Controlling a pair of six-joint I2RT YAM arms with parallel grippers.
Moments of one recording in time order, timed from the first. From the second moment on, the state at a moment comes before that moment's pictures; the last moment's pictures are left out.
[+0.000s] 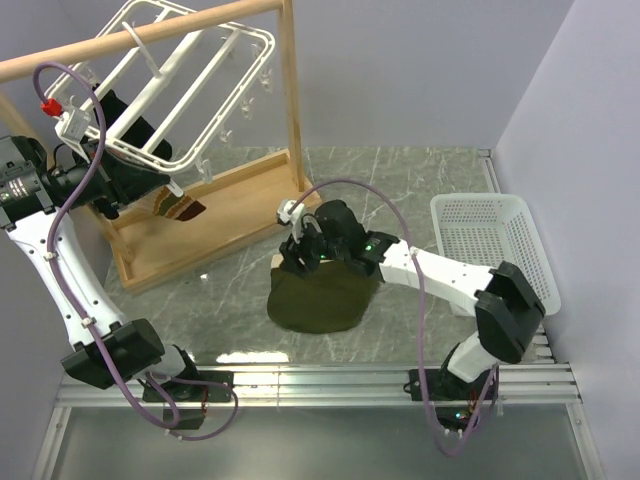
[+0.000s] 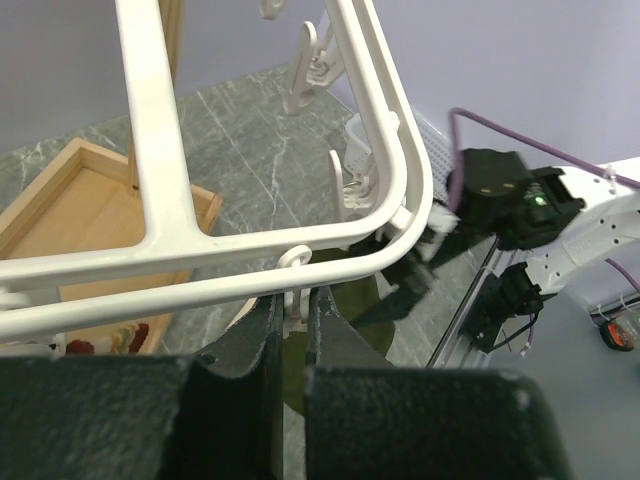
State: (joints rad) left arm 0.59 1.38 1.85 -1.35 1.50 0.49; right arm 0.91 1.53 1.12 -0.04 -0.31 -0.09
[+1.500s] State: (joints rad) left arm 0.59 1.38 1.85 -1.35 1.50 0.49; right arm 0.81 2.13 1.52 -0.41 -0.28 -0.40
